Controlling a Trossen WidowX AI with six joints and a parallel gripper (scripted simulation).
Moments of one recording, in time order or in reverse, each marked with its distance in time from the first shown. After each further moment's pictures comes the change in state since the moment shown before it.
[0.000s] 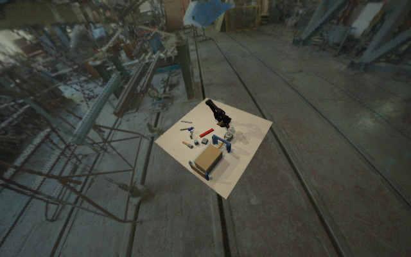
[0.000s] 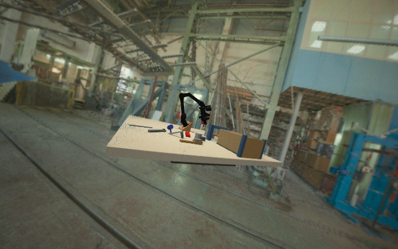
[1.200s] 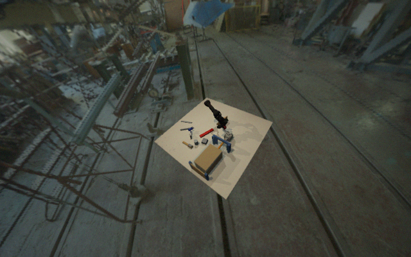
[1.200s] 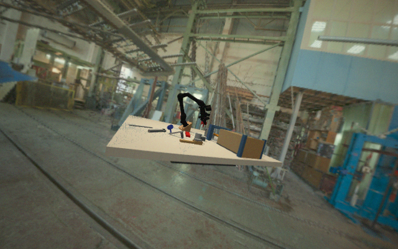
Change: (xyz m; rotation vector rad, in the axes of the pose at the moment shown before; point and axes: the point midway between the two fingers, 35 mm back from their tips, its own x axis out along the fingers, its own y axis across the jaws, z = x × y) arm -0.010 -0.041 -0.021 -0.008 0.014 0.003
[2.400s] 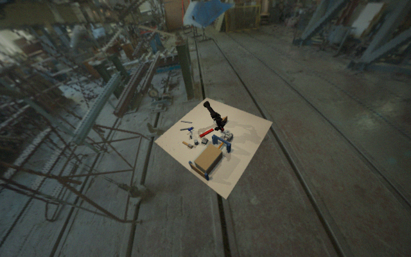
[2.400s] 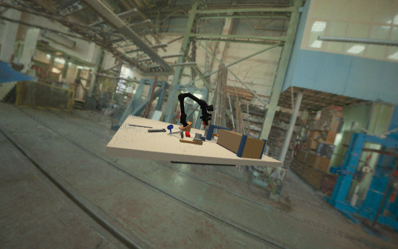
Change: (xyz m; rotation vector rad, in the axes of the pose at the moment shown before) arm -0.002 -0.048 -0.002 0.003 0.010 -0.005
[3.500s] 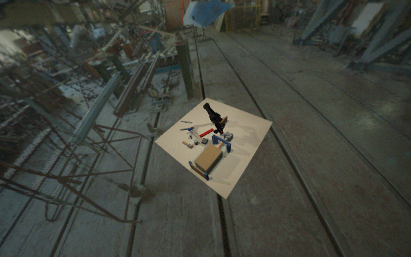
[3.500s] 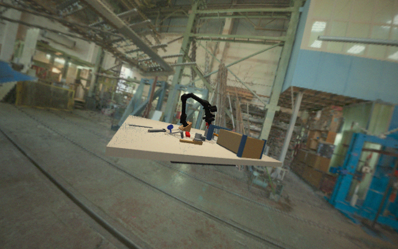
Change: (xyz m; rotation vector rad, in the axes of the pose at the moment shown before) arm 0.008 -0.044 0.018 0.011 0.004 -0.014
